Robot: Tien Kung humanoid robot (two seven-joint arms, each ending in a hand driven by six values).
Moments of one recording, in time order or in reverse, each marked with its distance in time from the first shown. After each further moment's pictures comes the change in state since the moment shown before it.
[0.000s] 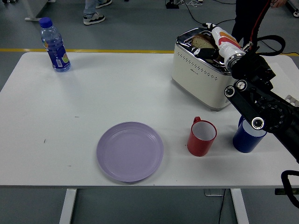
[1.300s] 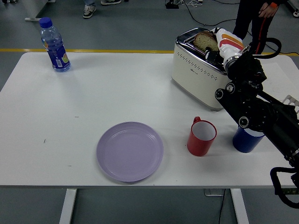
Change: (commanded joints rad) left arm -0.004 -0.004 0.009 0.000 0.011 0.005 0.001; right arm 0.048 0.074 -0.015 -0.173 -0.147 -0.105 -0.051
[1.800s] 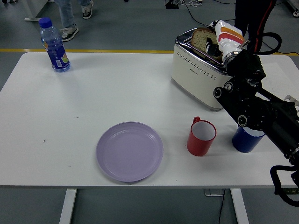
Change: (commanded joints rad) left arm -0.008 0.001 0.005 0.000 -0.012 0.000 -0.002; right arm 0.014 0.000 -0.012 0.013 -0.030 -0.035 0.030
